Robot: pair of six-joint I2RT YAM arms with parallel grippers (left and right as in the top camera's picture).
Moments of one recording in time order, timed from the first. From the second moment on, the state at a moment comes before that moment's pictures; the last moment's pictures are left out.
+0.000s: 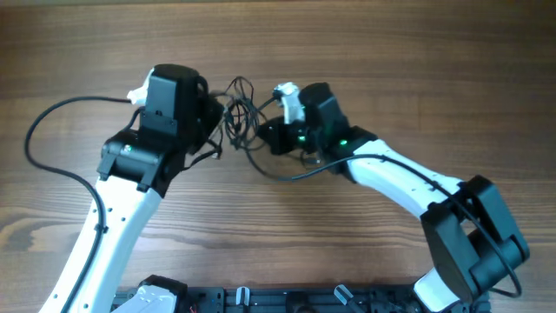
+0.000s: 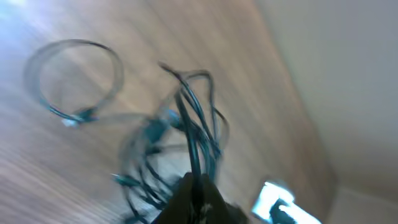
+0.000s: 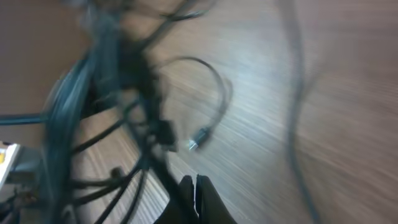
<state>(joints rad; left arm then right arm) -0.27 1.26 1.22 -0.80 -0.06 -1.16 0.55 1.74 1.00 0.03 -0.50 0.47</state>
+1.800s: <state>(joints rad) -0.16 1.44 1.22 -1.17 0.29 -0.82 0.33 1.64 1.00 -0.62 -0.45 0.38</state>
